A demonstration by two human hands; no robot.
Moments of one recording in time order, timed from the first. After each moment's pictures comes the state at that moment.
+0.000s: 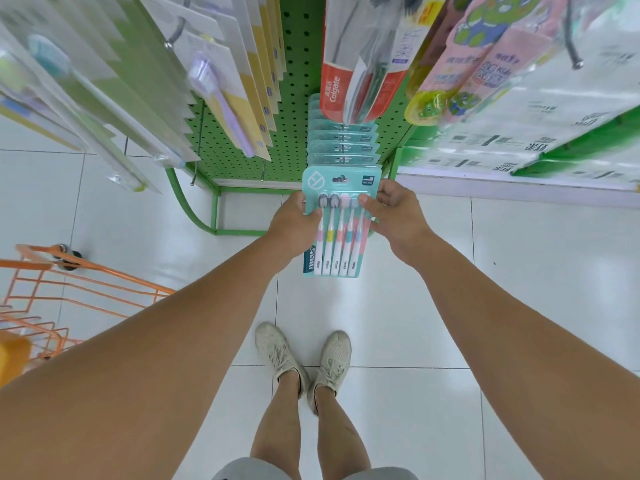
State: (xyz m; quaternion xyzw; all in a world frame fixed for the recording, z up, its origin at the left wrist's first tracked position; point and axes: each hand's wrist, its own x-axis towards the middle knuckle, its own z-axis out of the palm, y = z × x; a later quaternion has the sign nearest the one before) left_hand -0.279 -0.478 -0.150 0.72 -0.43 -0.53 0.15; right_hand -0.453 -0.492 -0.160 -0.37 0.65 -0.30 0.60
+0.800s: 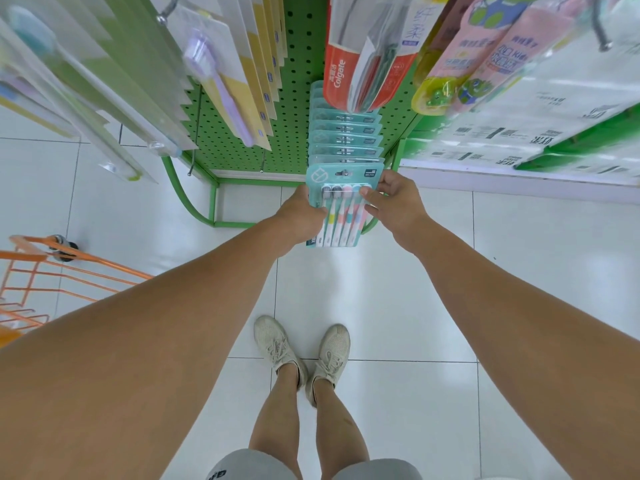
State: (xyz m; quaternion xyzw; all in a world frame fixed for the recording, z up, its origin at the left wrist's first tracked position) left_hand -0.279 -0.490 -0.166 0.70 -0.41 -0.58 0.09; right_hand -0.456 -0.507 -0.182 -0.39 0.68 -0.26 0.57
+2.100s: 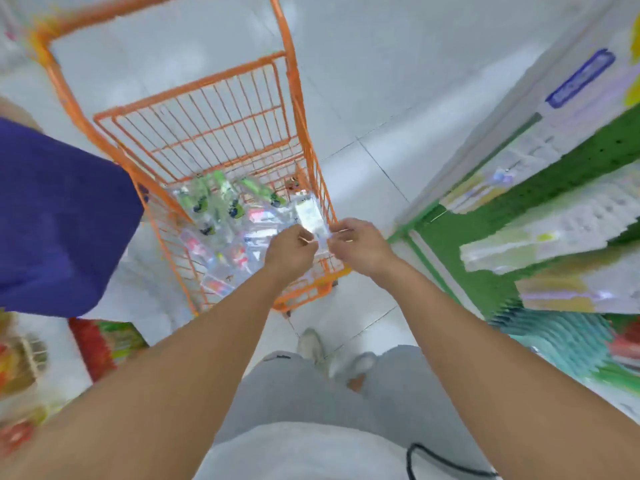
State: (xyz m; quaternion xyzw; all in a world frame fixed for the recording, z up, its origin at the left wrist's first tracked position) left_hand 0.065 -0.235 -0.020 0.88 -0.06 -0.34 0.33; right_hand -0.014 -0.362 -0.008 -0.69 0.37 0.11 0.61
